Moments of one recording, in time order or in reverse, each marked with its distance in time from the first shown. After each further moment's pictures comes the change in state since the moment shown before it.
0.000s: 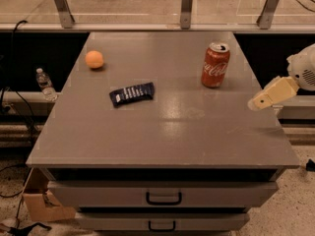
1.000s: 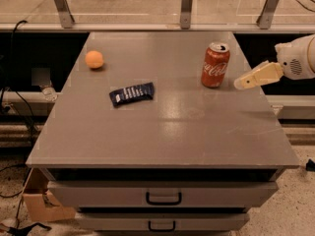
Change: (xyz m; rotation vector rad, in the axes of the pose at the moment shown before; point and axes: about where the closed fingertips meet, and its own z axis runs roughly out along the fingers) arm -0.046 -0.027 0.029 -0.007 -0.256 0.078
